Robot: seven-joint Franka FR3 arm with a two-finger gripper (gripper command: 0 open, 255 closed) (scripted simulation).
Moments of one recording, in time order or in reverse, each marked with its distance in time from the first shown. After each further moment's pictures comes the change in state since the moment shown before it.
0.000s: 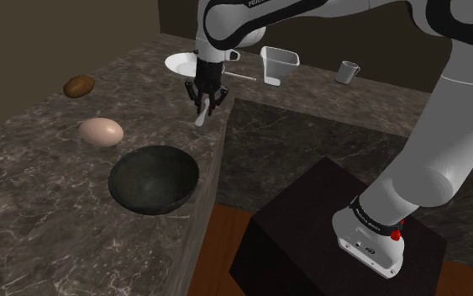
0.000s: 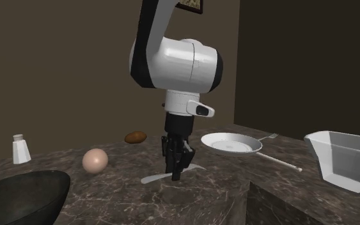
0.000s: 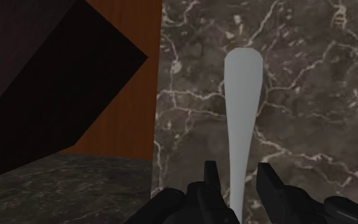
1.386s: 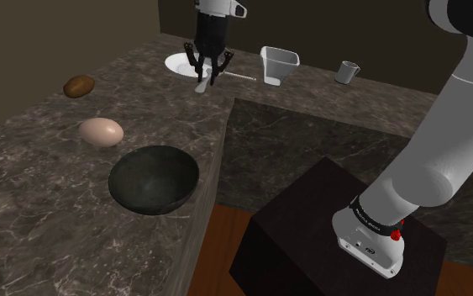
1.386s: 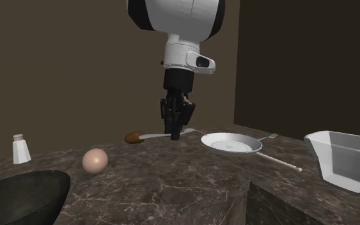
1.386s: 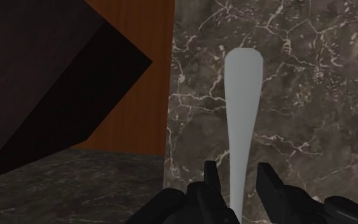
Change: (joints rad) arm -0.005 -0.074 0.007 0.193 0.018 -0.263 0.017
